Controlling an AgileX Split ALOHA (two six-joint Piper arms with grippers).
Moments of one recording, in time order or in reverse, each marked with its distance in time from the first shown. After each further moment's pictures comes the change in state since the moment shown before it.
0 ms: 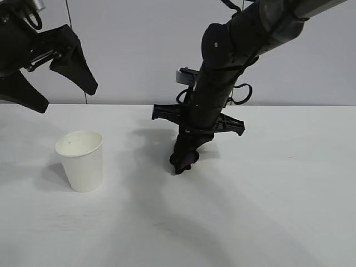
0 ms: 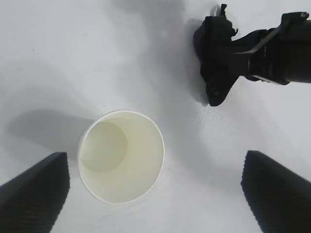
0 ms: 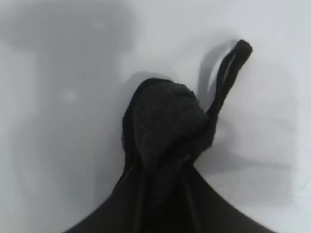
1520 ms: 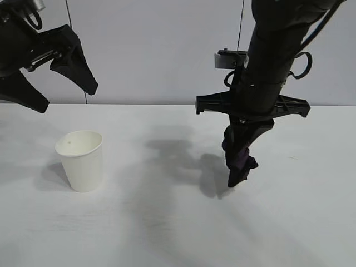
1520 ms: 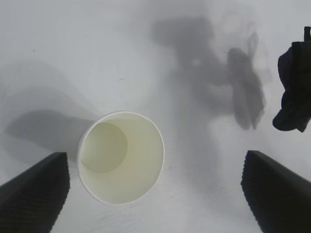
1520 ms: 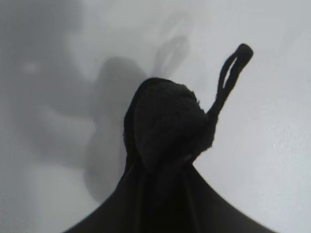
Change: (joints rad) left arm 0.000 0.000 0.000 -0.001 0.002 0.000; right arm -0.021 -0.361 0.359 -0.129 0.126 -0.003
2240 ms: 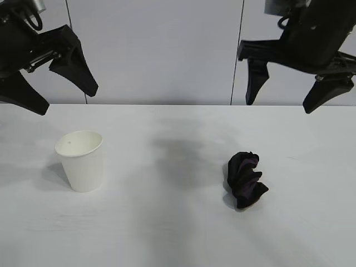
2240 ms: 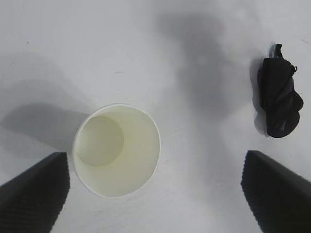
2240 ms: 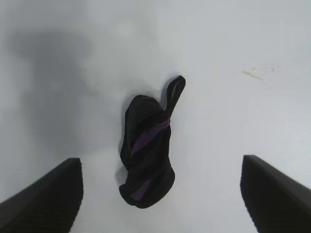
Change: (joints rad) left arm 0.000 0.000 0.000 -0.001 0.021 0.000; right arm -0.171 -0.261 0.040 0.222 0.079 -0.166
